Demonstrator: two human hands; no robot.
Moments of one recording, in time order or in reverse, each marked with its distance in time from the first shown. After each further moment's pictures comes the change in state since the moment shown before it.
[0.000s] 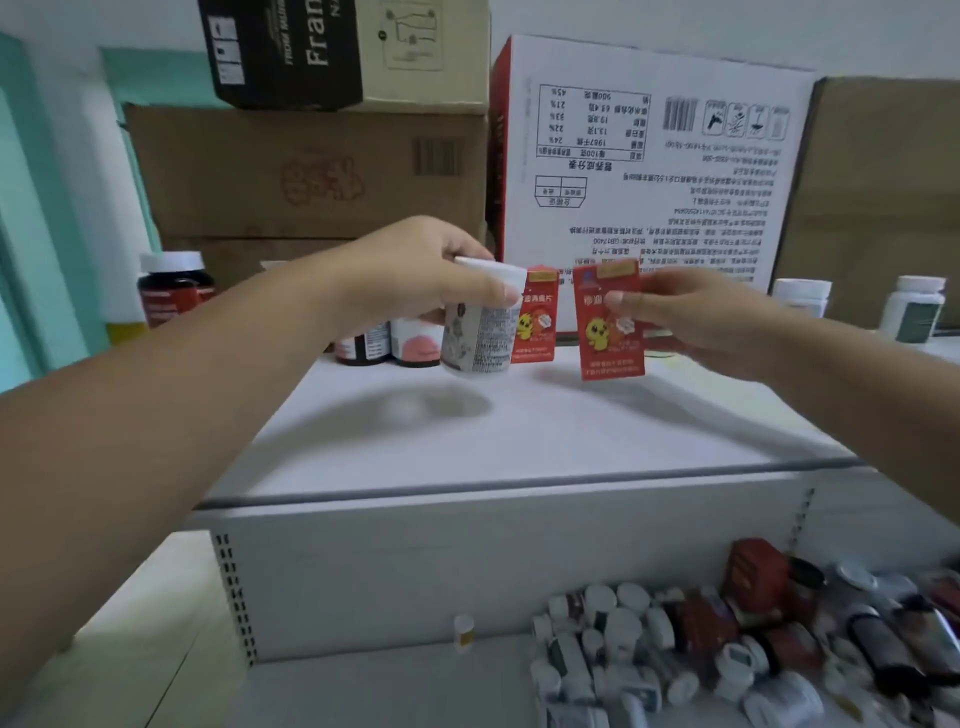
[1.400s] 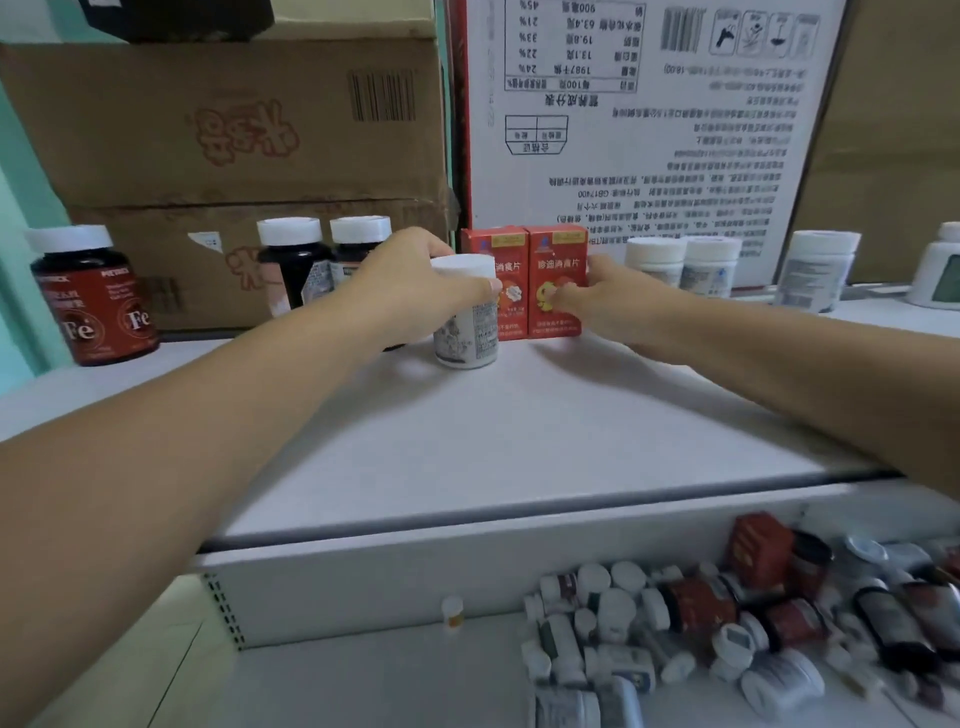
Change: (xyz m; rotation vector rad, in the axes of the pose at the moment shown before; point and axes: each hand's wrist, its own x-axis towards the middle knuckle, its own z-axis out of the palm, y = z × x) left_hand 0.056 -0.026 0.059 0.014 0.245 -0.159; right_hand 0.038 0.020 0.027 -0.360 -0.021 -0.003
